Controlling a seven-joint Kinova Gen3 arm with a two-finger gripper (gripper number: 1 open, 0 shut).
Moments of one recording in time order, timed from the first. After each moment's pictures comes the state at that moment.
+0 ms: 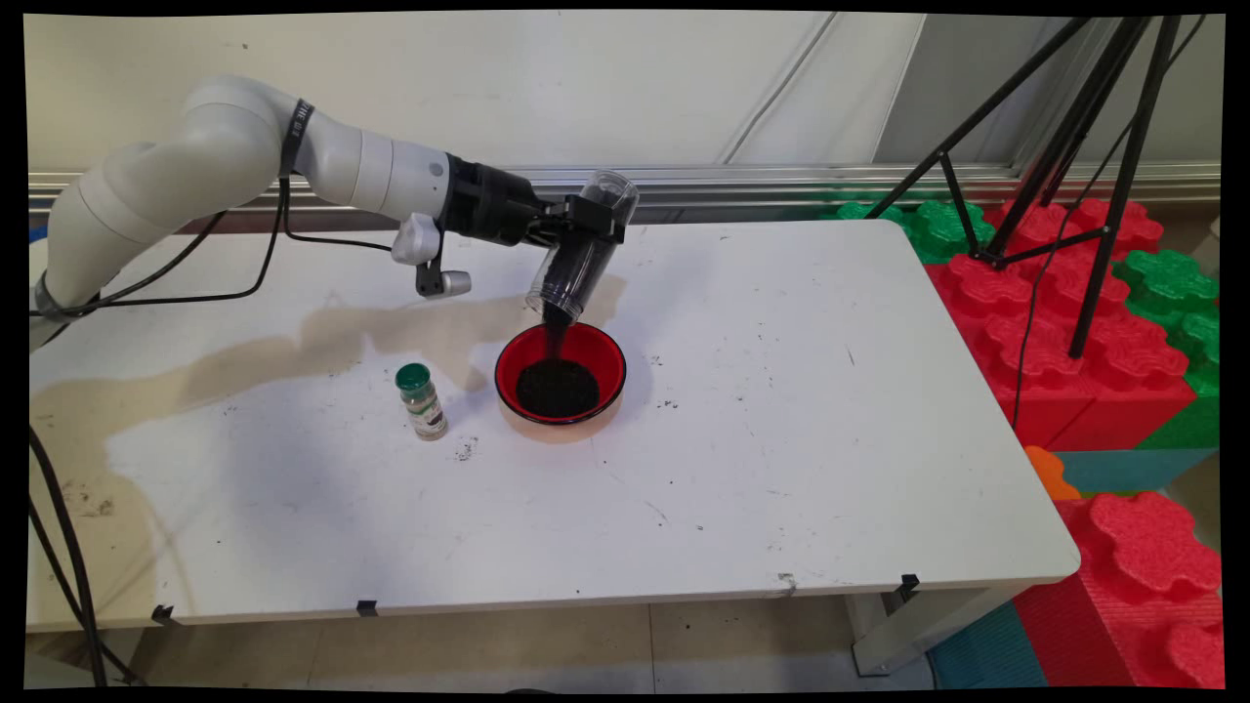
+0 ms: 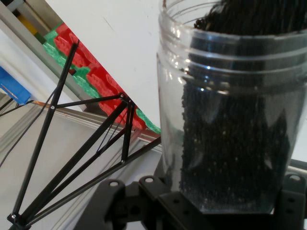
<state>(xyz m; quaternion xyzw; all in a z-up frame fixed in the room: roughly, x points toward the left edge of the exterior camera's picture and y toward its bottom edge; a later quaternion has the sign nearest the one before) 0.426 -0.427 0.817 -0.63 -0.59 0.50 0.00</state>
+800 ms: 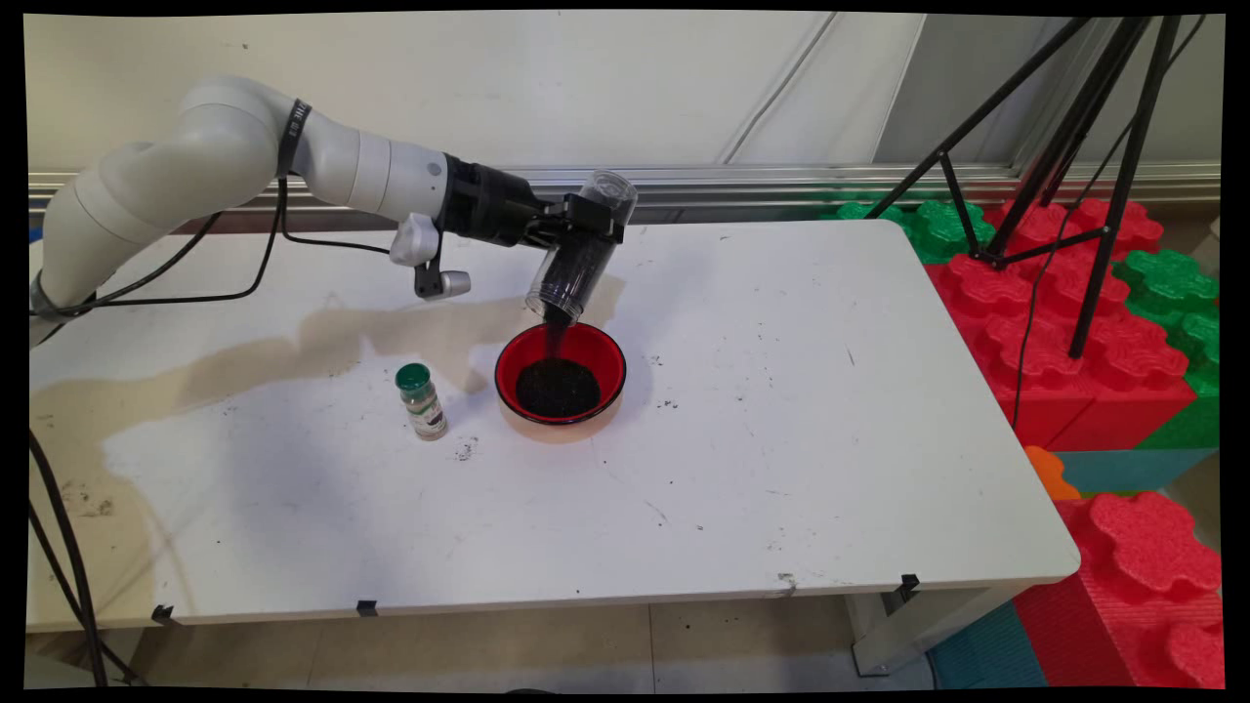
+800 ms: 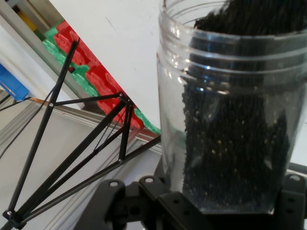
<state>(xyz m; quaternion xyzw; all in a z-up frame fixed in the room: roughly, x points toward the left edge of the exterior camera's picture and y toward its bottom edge) 0.426 -0.425 0.818 -0.63 -0.59 0.50 0.01</state>
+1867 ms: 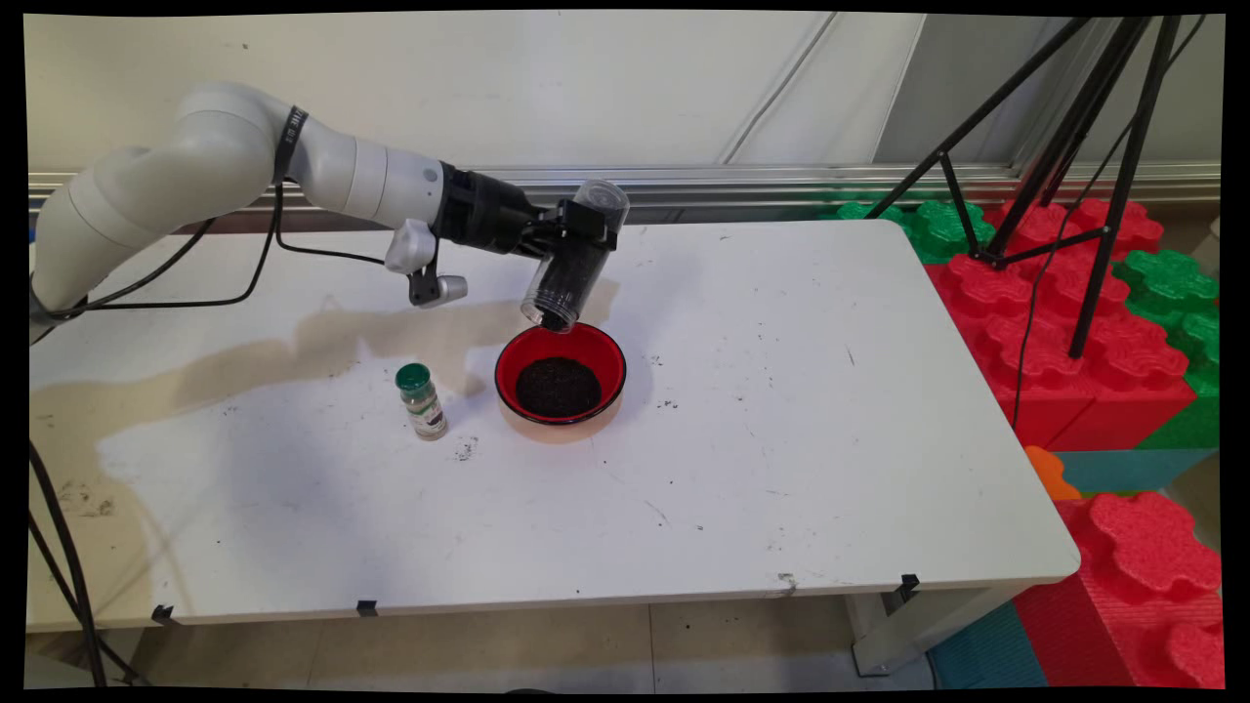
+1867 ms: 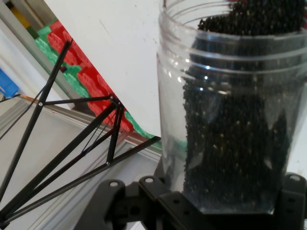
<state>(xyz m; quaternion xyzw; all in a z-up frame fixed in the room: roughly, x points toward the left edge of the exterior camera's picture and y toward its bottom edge) 0.430 -0.421 0.812 -0.61 -0.61 0.49 0.02</state>
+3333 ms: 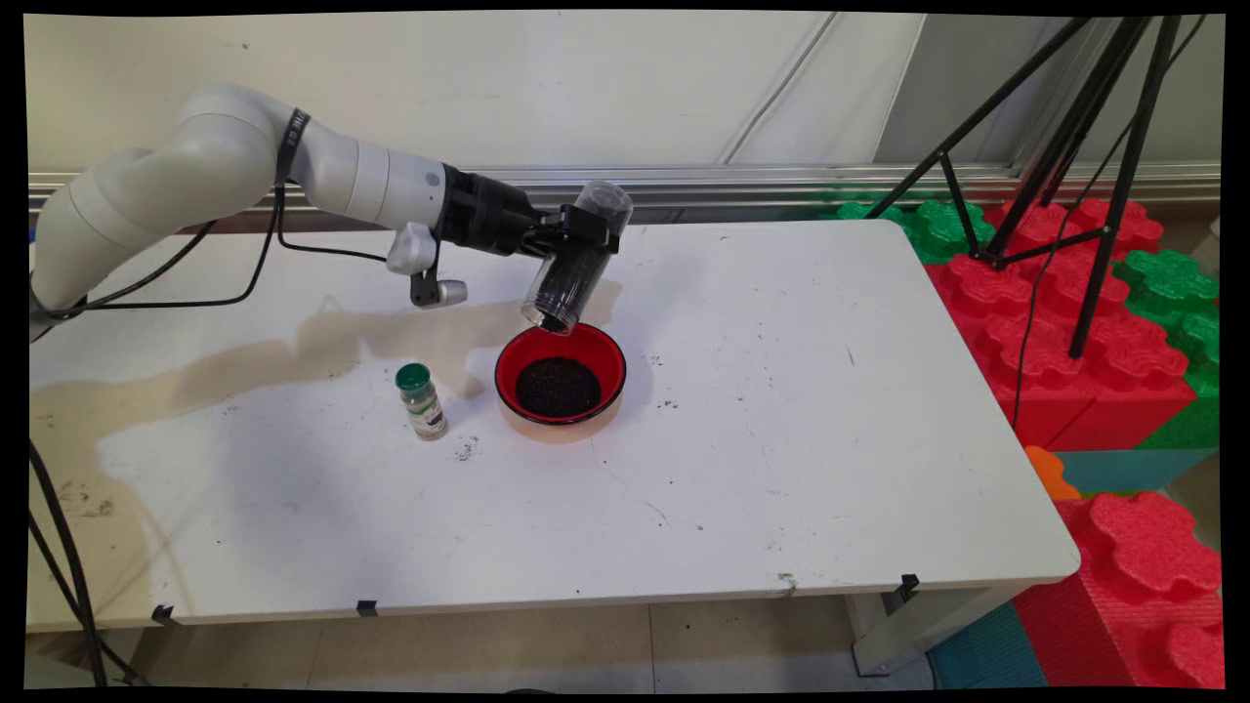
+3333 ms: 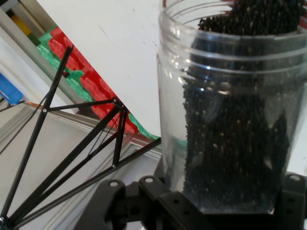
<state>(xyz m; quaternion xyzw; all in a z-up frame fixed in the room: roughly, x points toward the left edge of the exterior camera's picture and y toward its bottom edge) 0.427 -0.420 0.812 -0.63 -0.60 0.50 0.01</state>
